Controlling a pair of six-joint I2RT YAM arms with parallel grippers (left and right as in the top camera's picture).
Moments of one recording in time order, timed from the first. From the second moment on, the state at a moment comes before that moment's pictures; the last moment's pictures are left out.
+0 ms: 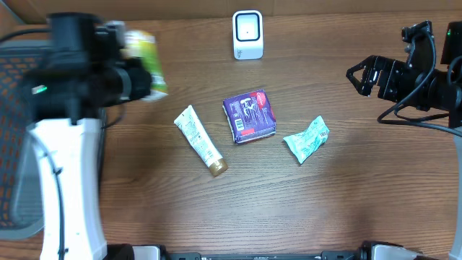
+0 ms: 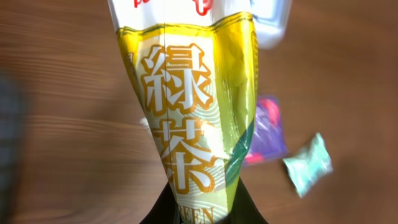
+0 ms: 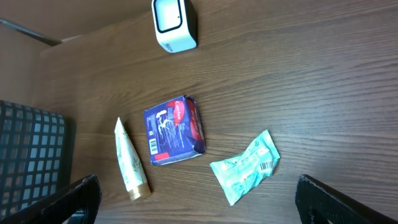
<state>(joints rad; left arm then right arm) -0.02 1.54 1.90 -1.35 0.23 -0.23 -0.11 1.43 1.71 -1.22 -0.49 0.15</state>
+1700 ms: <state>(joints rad) -0.37 2.09 2.07 -1.09 0.49 -0.33 -0.11 1.47 1.71 -1.28 -0.49 0.18</state>
